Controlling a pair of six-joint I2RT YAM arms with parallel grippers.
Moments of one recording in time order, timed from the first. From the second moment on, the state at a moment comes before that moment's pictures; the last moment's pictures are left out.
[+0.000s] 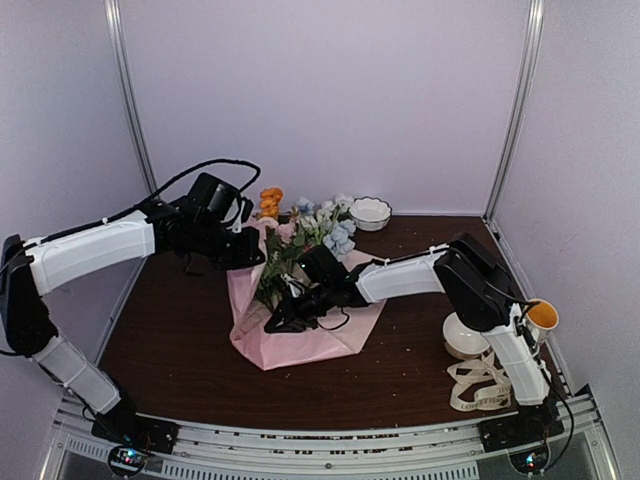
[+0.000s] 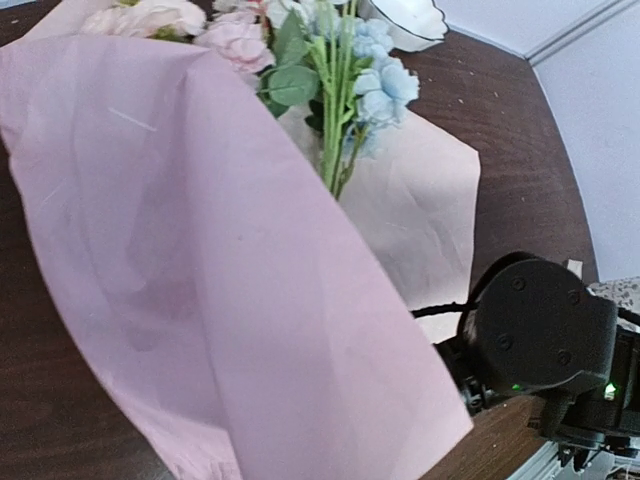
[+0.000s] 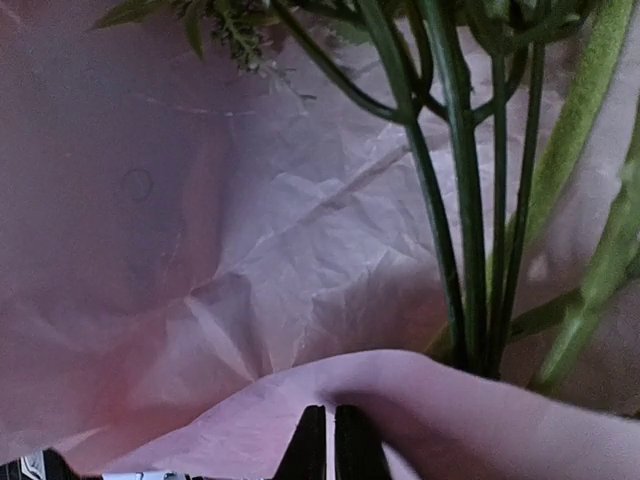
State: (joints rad) left arm -0.66 1.48 1.23 -0.55 0.06 -0.59; right arm 0.90 2.36 1.67 -0.05 -0.72 0.78
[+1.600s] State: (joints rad) left arm -0.62 2.00 1.48 -0.41 0.22 -0.49; right arm 0.84 2.08 1.48 -0.19 -0.56 0.62
